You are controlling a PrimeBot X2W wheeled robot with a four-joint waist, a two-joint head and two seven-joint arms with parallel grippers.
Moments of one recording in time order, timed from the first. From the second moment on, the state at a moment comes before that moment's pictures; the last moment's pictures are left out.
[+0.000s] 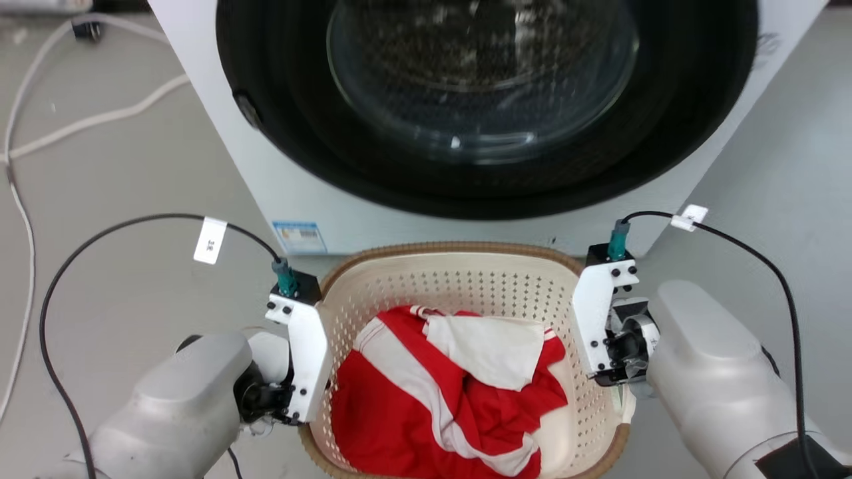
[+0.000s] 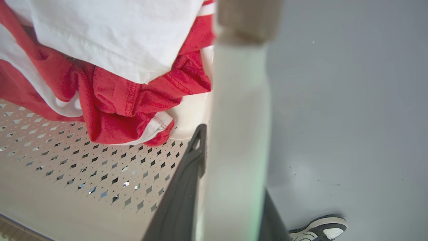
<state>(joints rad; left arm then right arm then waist) -0.82 0.44 -1.25 0.78 -1.22 -0.13 0.56 -0.83 -0.05 0.43 1.15 0.45 0.12 0.92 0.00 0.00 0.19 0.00</state>
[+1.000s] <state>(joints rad) -0.70 0.48 -1.27 0.74 -1.36 -0.13 0.84 -0.75 -0.04 0.57 1.14 0.56 0.12 1.06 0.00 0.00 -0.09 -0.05</state>
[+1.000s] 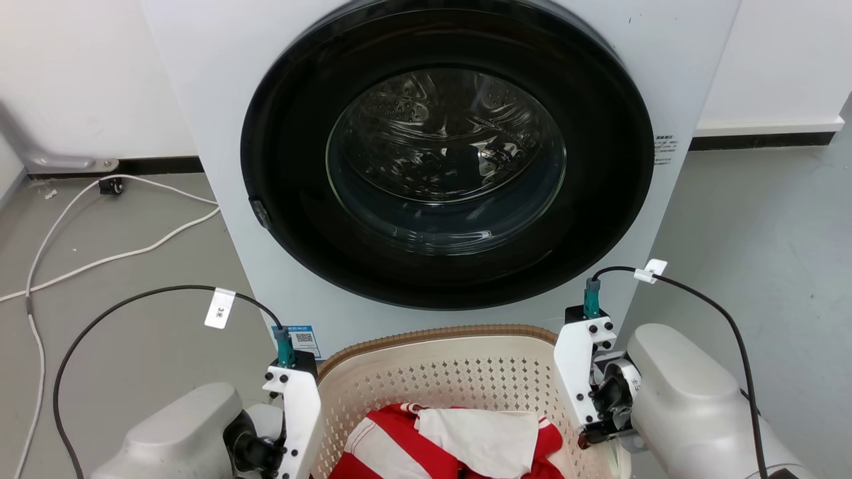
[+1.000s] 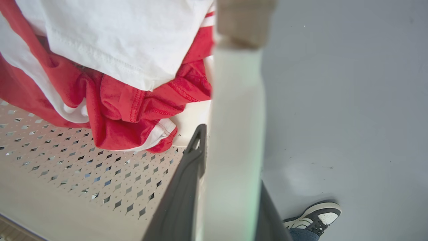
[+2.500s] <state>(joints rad) -0.74 0.48 -1.27 0.76 -1.39 -0.13 0.92 -0.76 -0.04 0.61 1.16 0.62 0.12 1.04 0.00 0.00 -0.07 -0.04</state>
